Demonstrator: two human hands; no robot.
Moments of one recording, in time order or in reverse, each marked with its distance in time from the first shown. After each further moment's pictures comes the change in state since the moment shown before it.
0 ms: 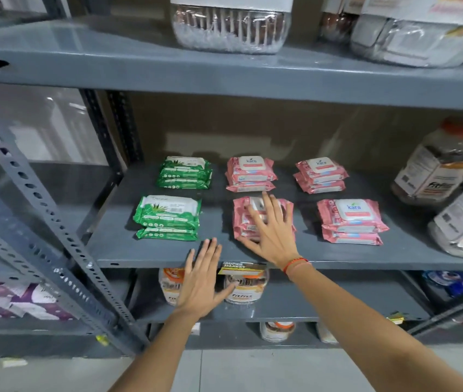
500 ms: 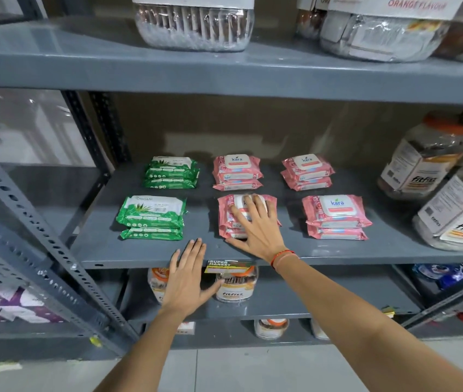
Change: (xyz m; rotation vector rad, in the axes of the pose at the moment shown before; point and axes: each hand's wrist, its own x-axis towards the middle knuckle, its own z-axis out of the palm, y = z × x) left_hand 0.001 0.005 0.002 0.027 0.023 -0.030; right_hand 0.002 0.015 0.005 -0.039 -0.168 -0.089
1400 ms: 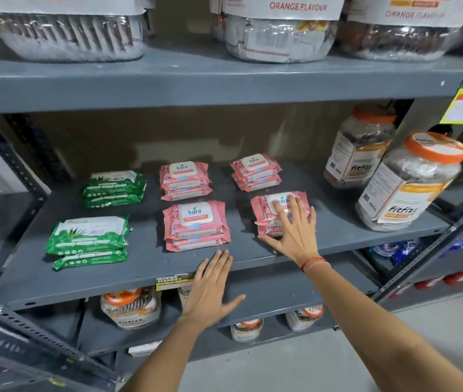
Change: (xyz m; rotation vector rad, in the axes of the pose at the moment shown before) left_hand 0.041 0.125 0.027 -0.028 -0.105 0.297; right_hand -0.089 0.152 0.003 0.086 -0.090 0.487
